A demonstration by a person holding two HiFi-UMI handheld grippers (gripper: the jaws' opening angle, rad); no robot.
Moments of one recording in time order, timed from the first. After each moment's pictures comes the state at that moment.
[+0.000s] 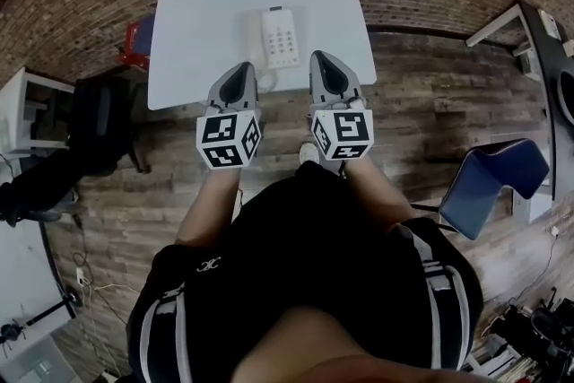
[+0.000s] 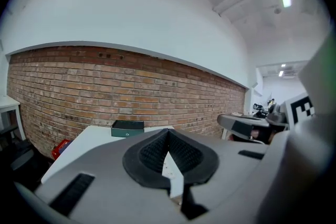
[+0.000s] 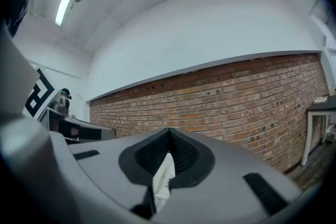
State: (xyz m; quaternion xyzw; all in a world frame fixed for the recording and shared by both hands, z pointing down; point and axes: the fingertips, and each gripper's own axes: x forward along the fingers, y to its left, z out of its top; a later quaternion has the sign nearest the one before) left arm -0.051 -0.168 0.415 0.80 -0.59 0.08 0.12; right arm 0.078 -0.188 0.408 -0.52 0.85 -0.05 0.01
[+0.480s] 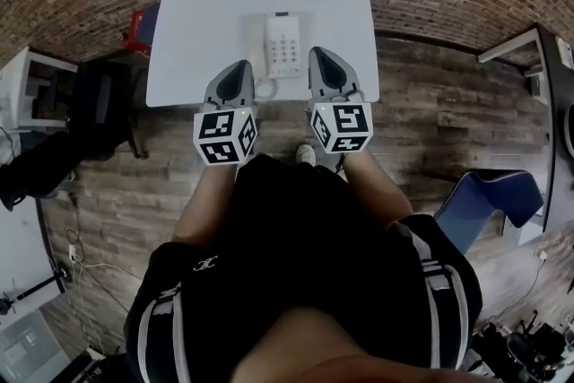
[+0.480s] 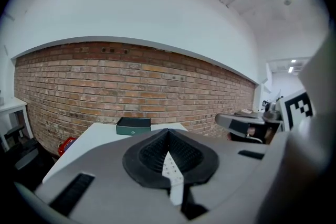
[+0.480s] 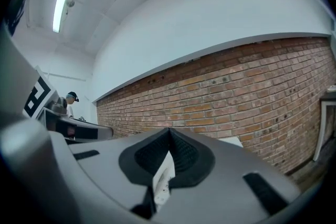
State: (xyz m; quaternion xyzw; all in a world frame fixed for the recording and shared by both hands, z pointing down) left arm -0.053 -0.223 0.430 0.77 -0.62 0.10 0.14; right arm 0.075 -0.262 0.431 -0.47 0.88 -0.08 0.00
